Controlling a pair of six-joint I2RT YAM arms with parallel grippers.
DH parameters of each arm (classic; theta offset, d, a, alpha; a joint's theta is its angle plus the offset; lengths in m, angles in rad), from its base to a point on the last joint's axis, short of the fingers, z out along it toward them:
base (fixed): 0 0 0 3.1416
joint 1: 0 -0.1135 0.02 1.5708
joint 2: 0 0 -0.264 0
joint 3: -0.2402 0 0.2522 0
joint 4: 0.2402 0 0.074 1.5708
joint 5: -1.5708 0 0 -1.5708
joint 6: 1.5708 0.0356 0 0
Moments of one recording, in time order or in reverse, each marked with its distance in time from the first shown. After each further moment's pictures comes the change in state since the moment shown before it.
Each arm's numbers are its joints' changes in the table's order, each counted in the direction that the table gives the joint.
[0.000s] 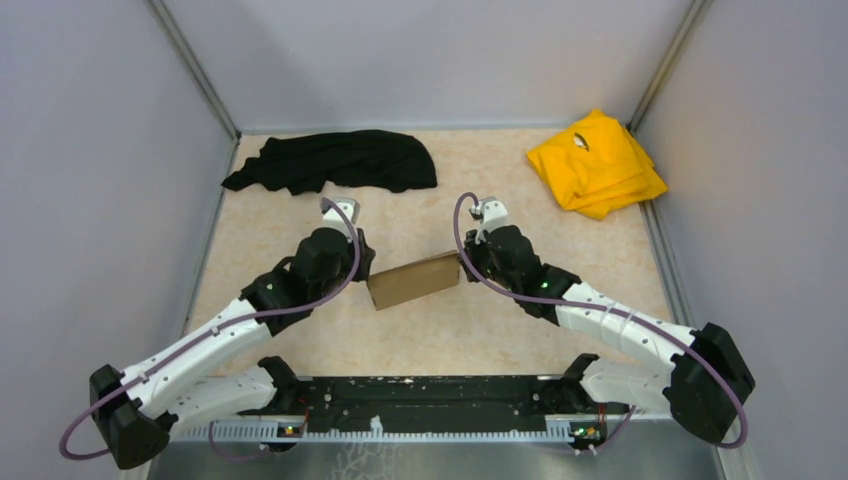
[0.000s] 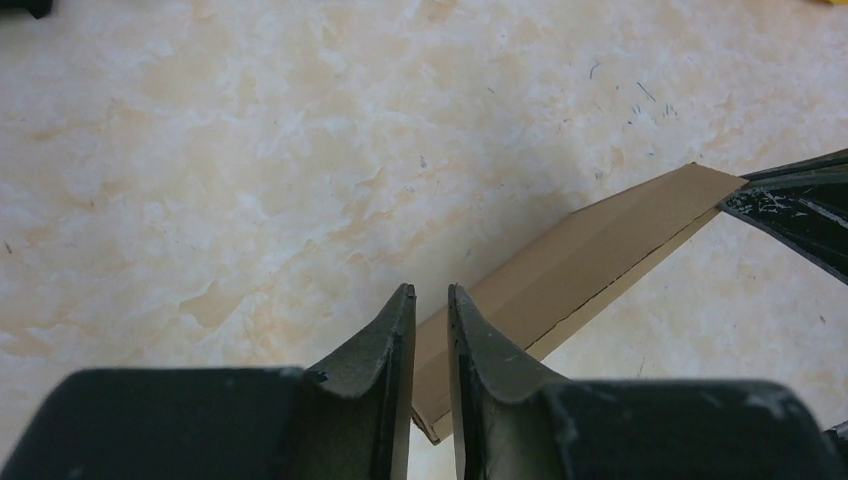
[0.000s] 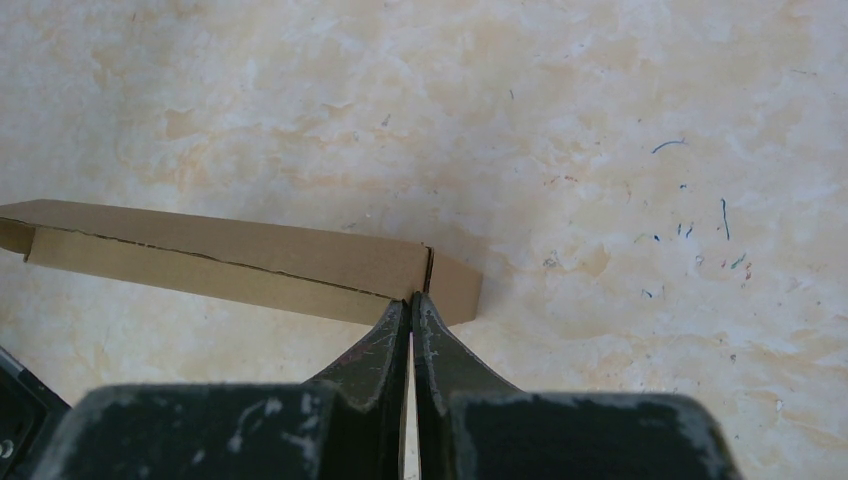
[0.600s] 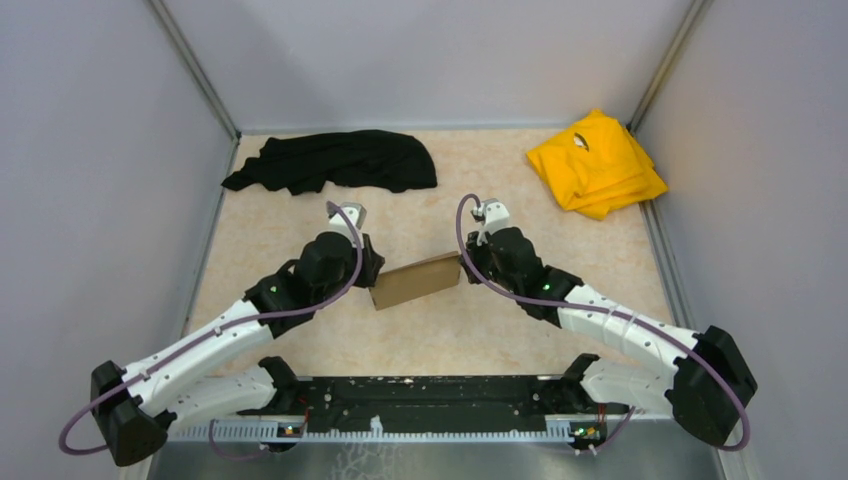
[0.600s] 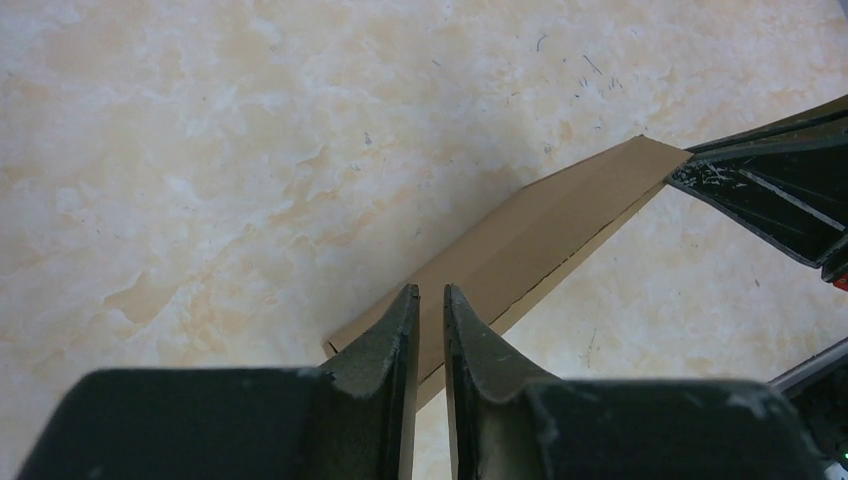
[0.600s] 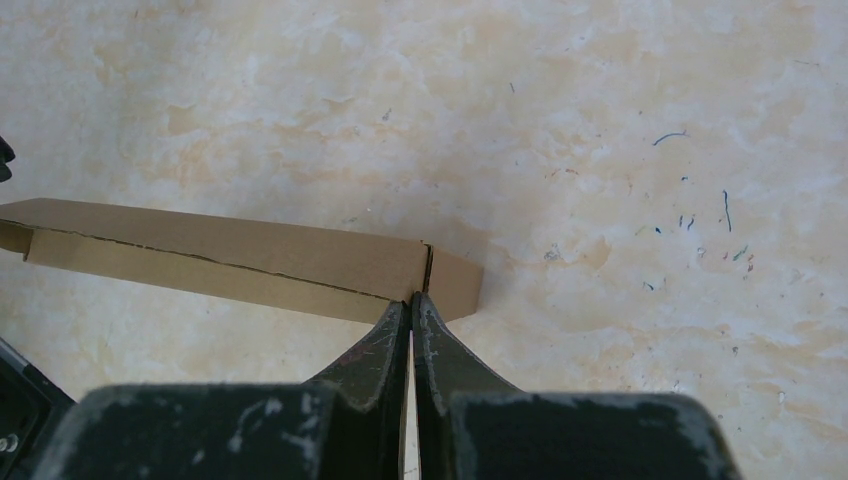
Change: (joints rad) left arm 0.029 0.020 0.016 -0.019 -0.074 -0.061; right arm 0.000 -0.019 0.013 0.006 0.003 0.008
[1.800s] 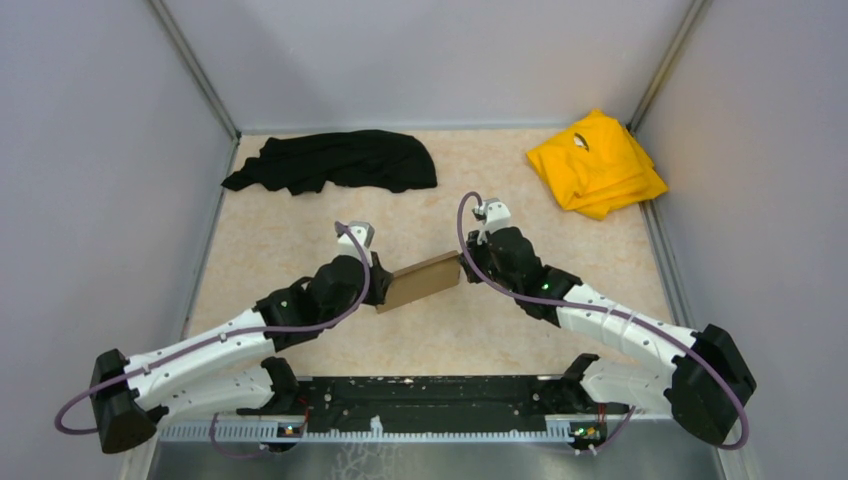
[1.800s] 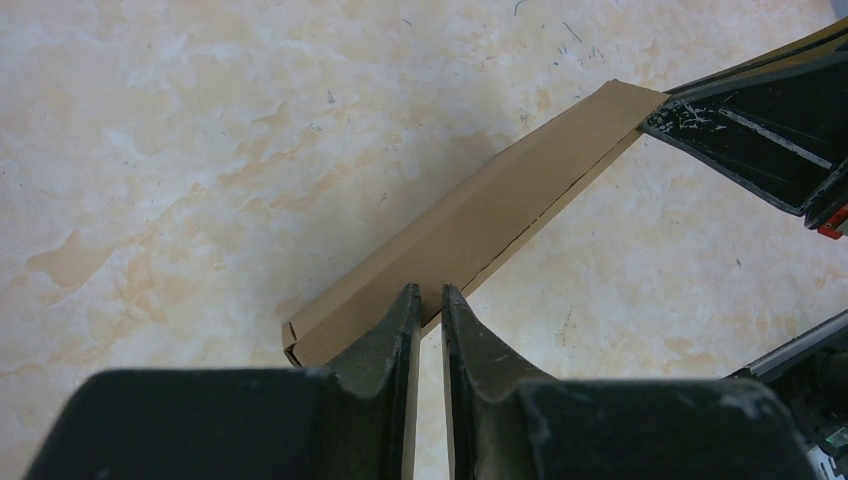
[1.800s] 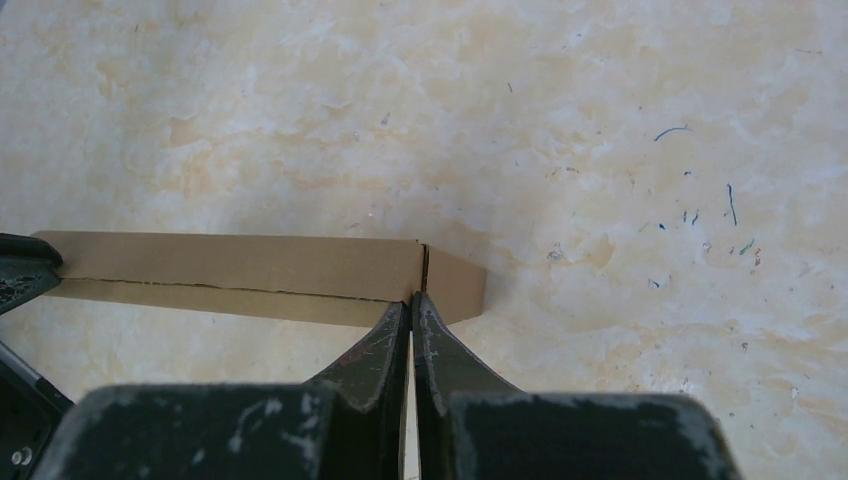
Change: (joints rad) left arm 0.169 -0.015 0.080 -0.032 0.118 -0.123; right arm 0.000 0.009 -0.001 -0.006 -0.011 0.034
